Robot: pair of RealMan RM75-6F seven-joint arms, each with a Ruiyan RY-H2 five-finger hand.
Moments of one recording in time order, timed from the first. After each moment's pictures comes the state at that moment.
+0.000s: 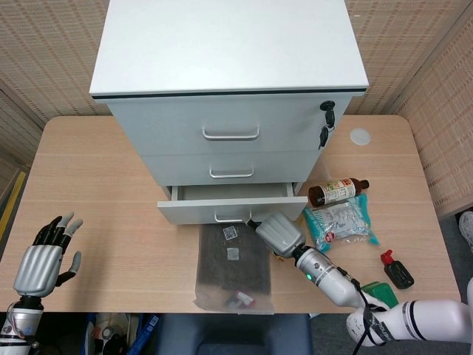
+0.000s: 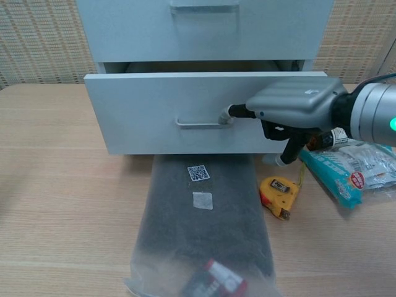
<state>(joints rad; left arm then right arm) -0.16 -1.17 -0.04 -1.70 1.48 1.43 0.20 0.86 -1.34 0.04 -1.87 -1.04 0.94 -0.79</state>
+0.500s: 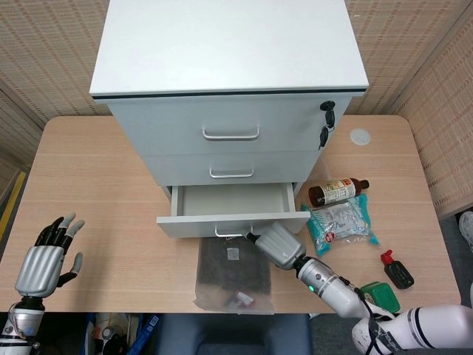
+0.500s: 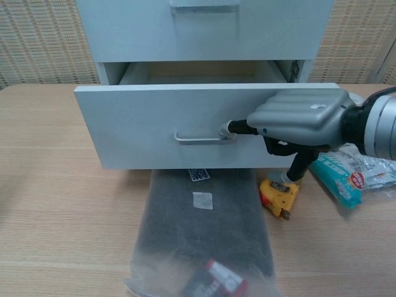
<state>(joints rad) -0.16 -1.18 -0.03 -1.70 1.49 1.43 0.20 0.86 -1.31 -0.02 -1.94 -1.07 0.96 -0.82</state>
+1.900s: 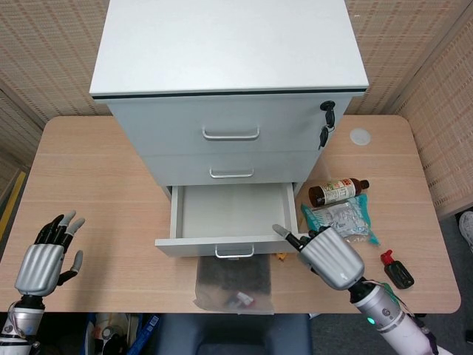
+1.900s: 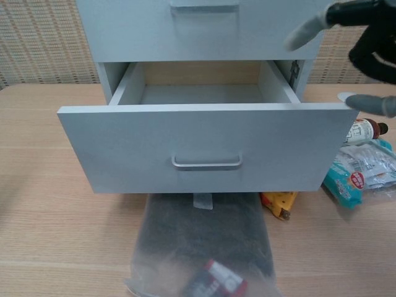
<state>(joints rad) -0.16 -1.17 -0.04 -1.71 1.49 1.43 0.21 0.53 -1.03 -0.13 -2.07 -1.67 1.42 -0.59</state>
